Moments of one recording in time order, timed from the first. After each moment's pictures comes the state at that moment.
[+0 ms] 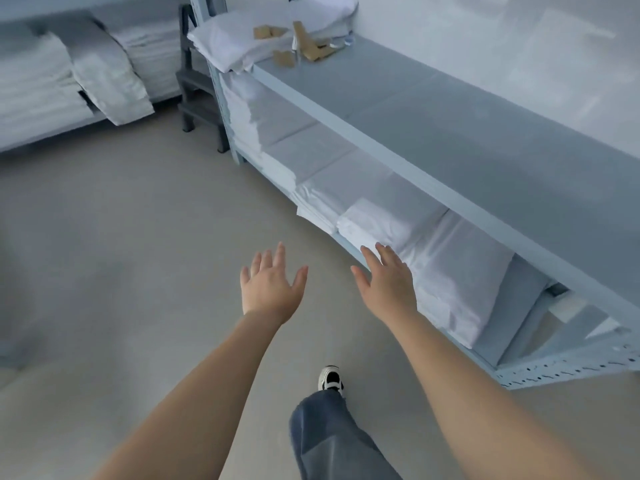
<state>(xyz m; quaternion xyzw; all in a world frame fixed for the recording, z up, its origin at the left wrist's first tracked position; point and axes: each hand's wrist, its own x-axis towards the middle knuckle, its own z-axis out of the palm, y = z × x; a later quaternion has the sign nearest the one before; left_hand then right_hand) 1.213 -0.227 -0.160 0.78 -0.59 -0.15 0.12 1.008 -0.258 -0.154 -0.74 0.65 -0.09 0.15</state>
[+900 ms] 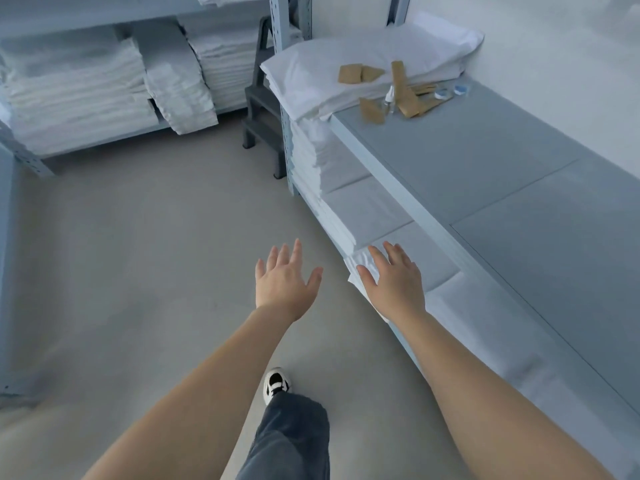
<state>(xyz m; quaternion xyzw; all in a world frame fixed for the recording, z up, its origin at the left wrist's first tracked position) 1.392 -0.608 -0.163 0.82 -0.54 -0.14 0.09 1.205 -0.679 -0.160 -0.81 0.57 -0.05 0.15</state>
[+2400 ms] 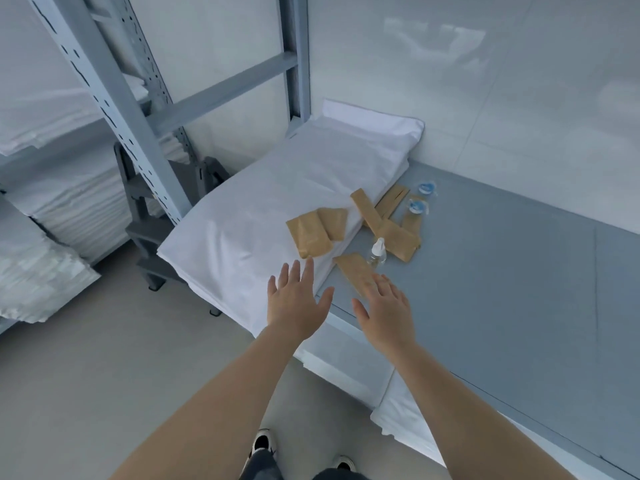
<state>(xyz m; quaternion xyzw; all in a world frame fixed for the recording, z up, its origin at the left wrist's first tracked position) 1.589 -1.194 -0.139 0.64 -0.75 -0.12 0.06 1.417 -1.152 -0.154 -0.66 0.73 -0.10 0.12</state>
